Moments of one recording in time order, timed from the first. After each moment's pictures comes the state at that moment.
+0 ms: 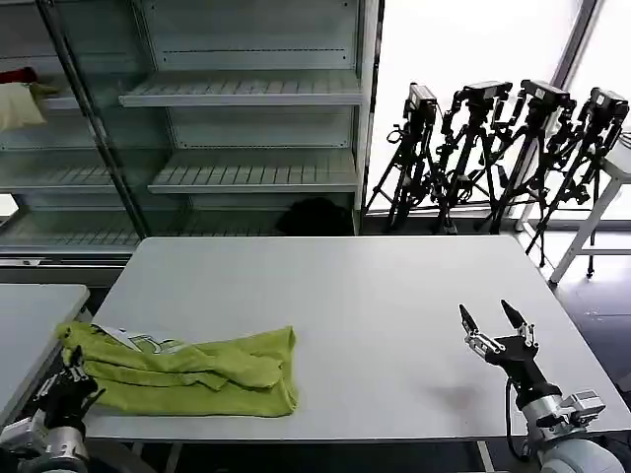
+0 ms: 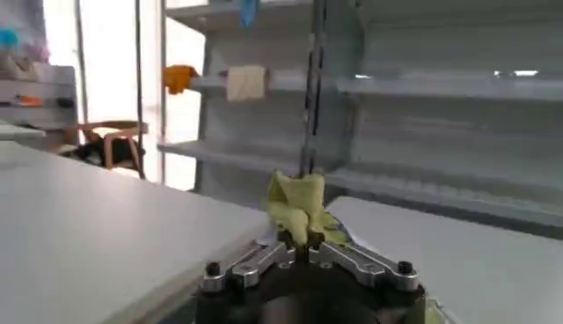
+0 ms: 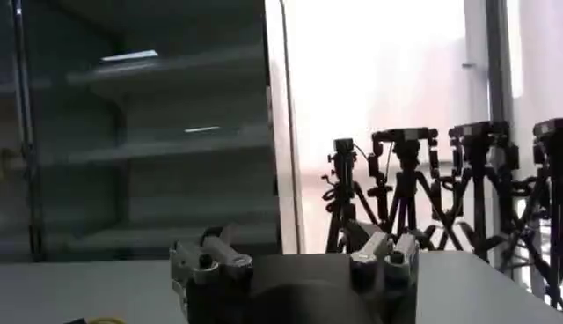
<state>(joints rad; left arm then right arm) 1.63 -1.16 -0.84 -2.12 -0.61 0.15 -0.44 -1.55 0.82 0.60 2.05 0.75 0.15 0.09</state>
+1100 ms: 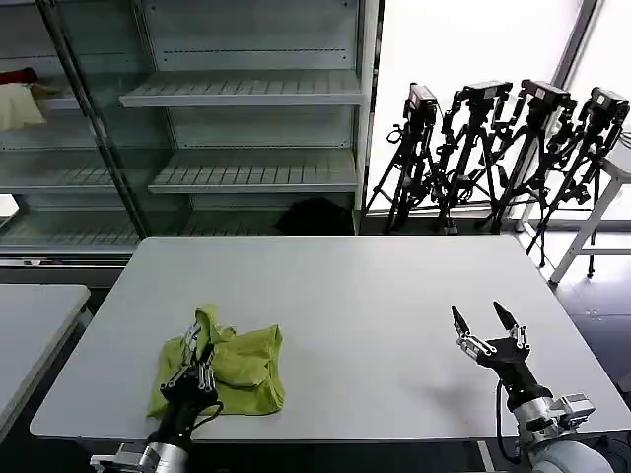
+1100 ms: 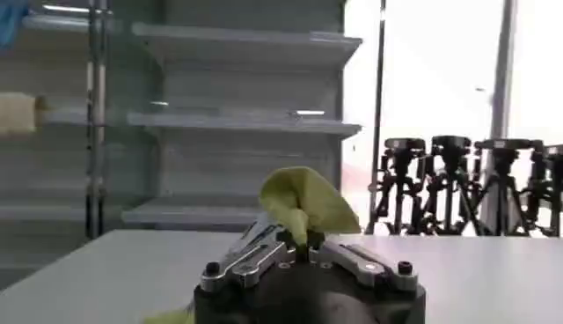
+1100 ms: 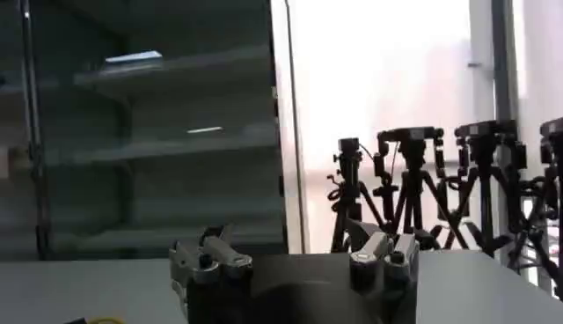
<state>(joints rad) 1.64 -1.16 -0.41 -2.19 -0.31 -0.03 -0.20 -1.54 0.85 0.57 2.05 0.71 0.15 0.09</state>
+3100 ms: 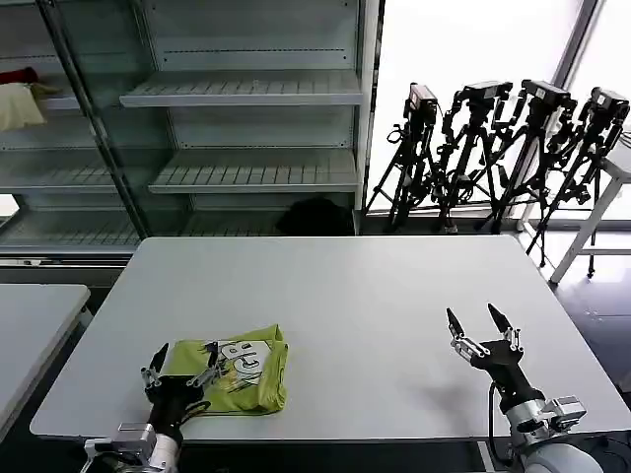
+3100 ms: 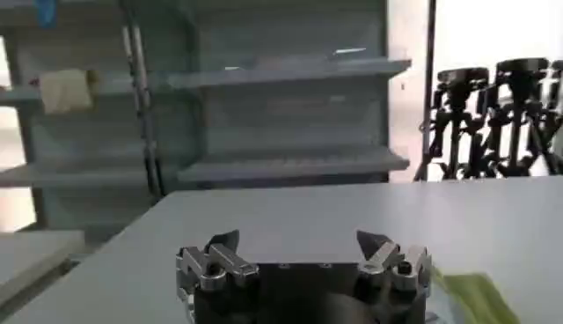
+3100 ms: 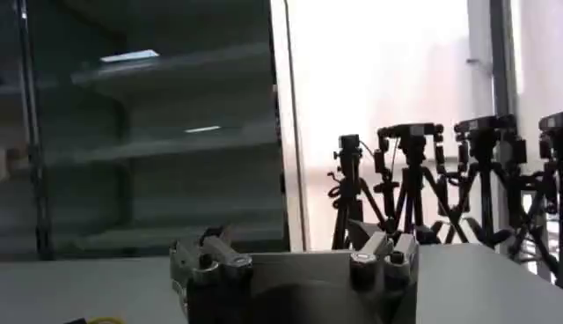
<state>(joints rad) 1.63 -1.15 -0.46 -2.26 -0.34 0.28 -0.40 -1.53 0.87 0.54 2.05 0.69 0.14 0.12</state>
